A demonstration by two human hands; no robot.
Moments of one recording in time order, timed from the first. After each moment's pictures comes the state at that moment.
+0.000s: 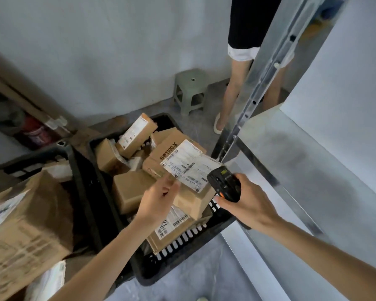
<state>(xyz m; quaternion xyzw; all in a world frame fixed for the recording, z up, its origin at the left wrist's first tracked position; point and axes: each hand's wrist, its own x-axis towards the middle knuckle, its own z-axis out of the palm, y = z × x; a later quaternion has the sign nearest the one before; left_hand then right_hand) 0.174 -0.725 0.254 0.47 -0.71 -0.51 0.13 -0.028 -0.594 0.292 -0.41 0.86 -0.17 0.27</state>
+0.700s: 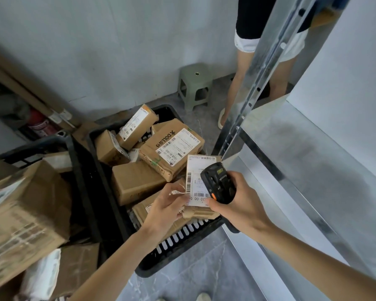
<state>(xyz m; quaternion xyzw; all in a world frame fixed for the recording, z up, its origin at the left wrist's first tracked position) 0.177 -0.680 0.246 0.46 -0.49 -0.73 0.12 -0.001 -0.583 0.270 -0.38 0.82 -0.30 0.31</state>
